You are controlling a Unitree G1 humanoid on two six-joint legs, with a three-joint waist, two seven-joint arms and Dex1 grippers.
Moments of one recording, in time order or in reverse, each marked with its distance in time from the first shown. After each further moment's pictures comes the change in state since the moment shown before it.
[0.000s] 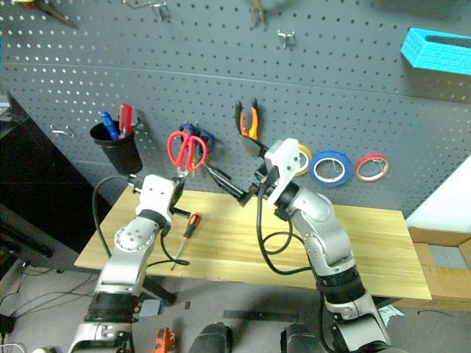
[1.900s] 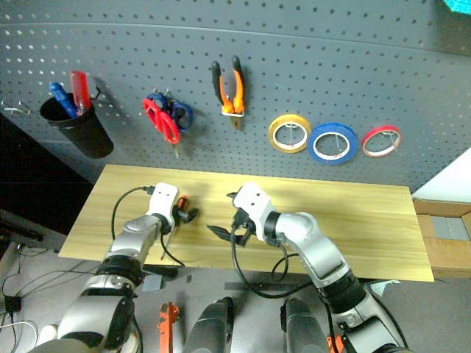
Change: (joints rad) left arm -0.310 0.064 -0.022 0.710 -0.081 0.098 -0.157; right arm 0.029 -0.101 0.215 0.053 -0.224 0.253 0.062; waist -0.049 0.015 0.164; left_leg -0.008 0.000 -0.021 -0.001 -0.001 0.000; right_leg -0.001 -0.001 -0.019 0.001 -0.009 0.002
